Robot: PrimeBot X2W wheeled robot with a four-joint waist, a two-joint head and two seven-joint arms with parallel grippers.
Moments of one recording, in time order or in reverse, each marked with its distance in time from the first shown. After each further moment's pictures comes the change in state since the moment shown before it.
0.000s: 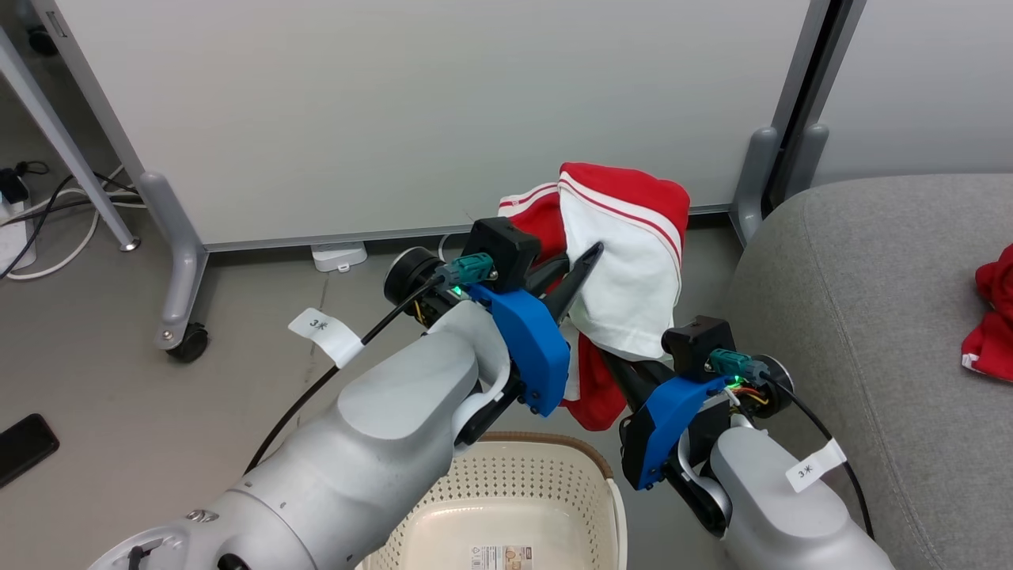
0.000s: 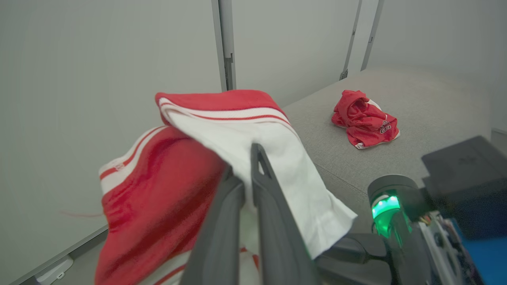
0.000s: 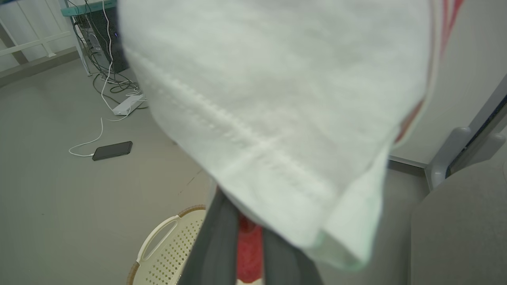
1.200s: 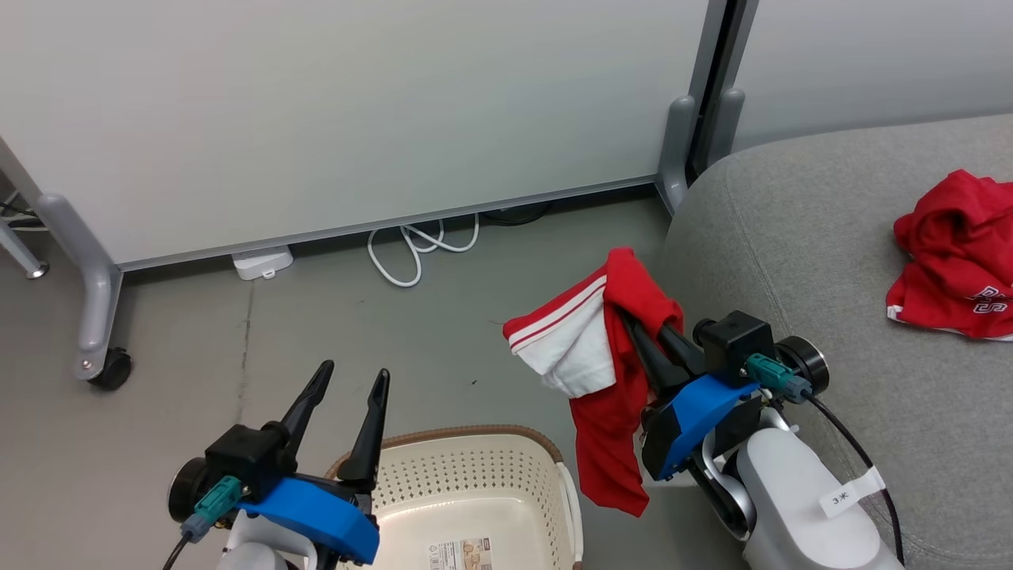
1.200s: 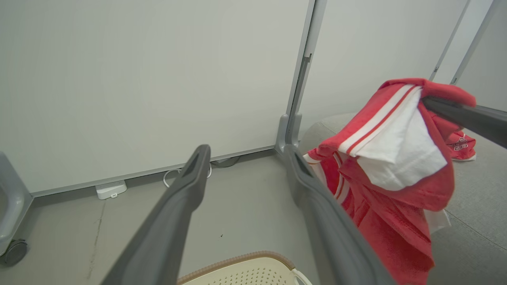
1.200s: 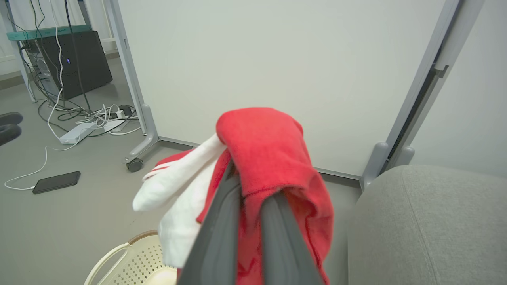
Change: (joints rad) left arm 0.734 0.260 0.727 -0.524 0.453 0.109 -0.052; right arm 0.120 -0.001 -0.181 -0.273 -0.201 0.000 0.019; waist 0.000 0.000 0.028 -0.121
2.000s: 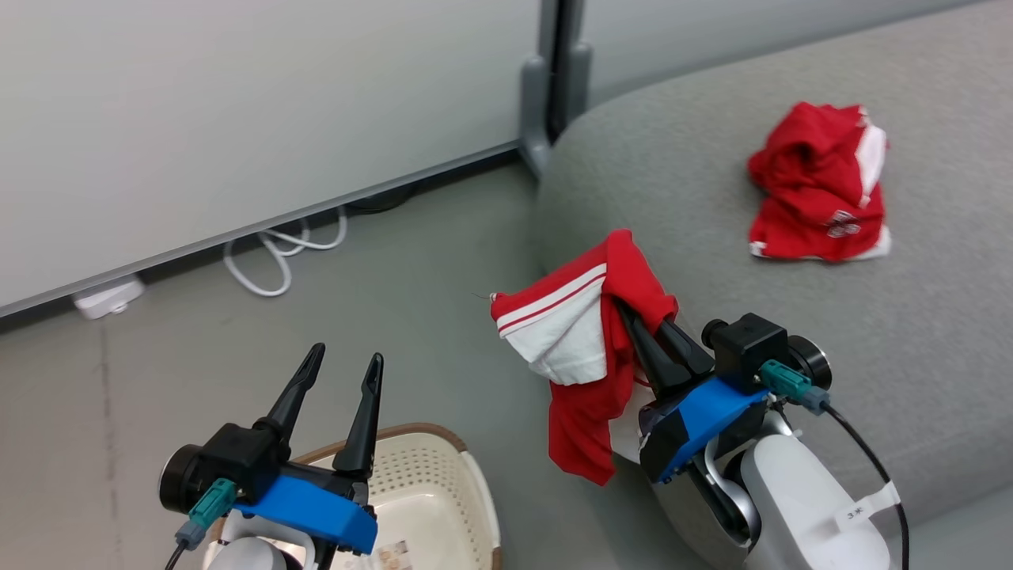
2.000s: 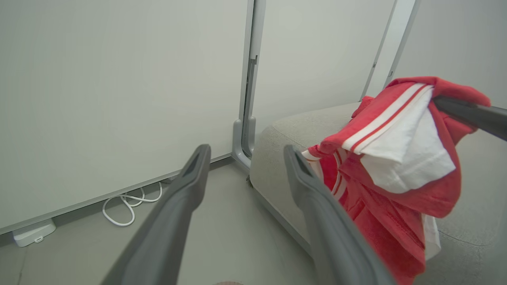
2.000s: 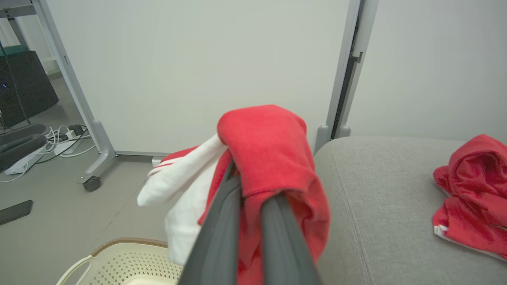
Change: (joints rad) left arm 0.066 -0.099 0.211 -0.041 0.209 -0.104 0.000; right arm 0.059 0.000 -0.013 -0.147 0.021 0.000 0.017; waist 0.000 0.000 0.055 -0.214
